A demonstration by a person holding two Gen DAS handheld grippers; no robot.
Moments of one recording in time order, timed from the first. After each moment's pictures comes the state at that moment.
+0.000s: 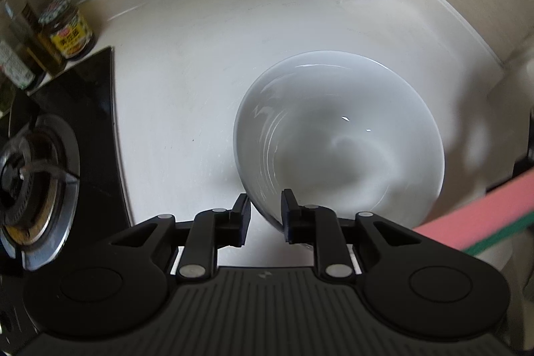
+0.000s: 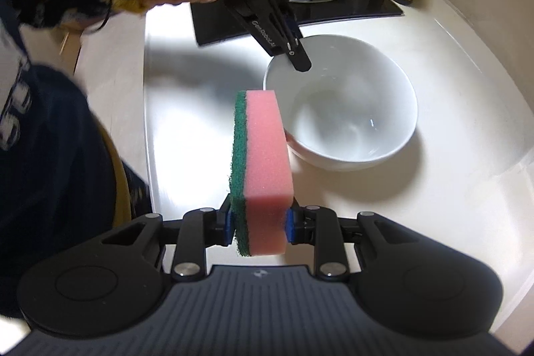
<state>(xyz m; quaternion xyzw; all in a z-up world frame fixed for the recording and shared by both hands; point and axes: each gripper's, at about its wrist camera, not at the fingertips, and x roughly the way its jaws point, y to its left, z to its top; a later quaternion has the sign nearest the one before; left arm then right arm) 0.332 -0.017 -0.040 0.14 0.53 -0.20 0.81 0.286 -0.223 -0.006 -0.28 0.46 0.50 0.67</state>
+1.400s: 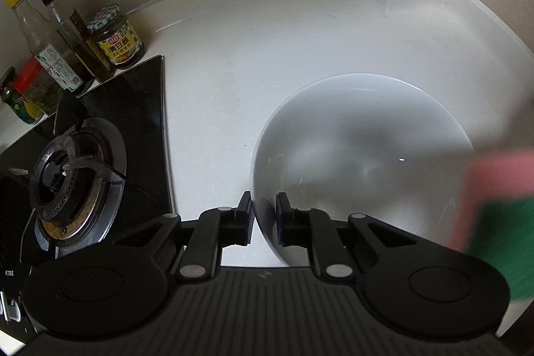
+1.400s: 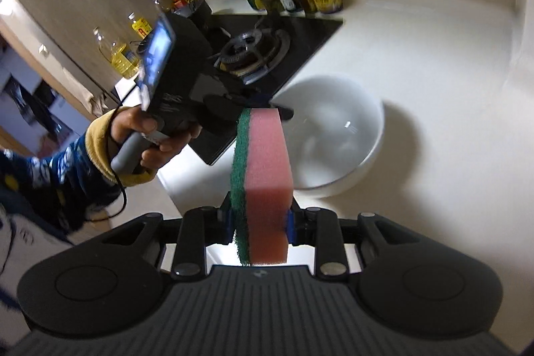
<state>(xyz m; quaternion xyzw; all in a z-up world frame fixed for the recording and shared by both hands) 0.343 0.009 -0.056 0.16 0.49 -0.12 0.85 0.285 -0.249 0.007 0.08 0.50 0.42 0.75</state>
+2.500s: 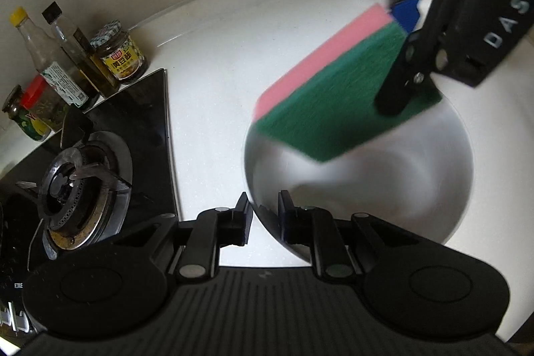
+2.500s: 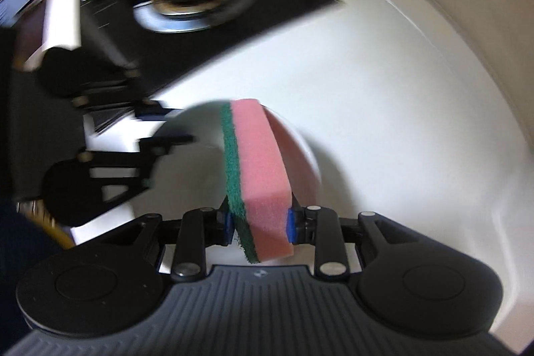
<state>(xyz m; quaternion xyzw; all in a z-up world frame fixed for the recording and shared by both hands) 0.337 0.008 -0.058 0.18 0.46 -0.12 0.86 0.447 -0.125 -0.010 -0.22 0.58 0.35 0.70</state>
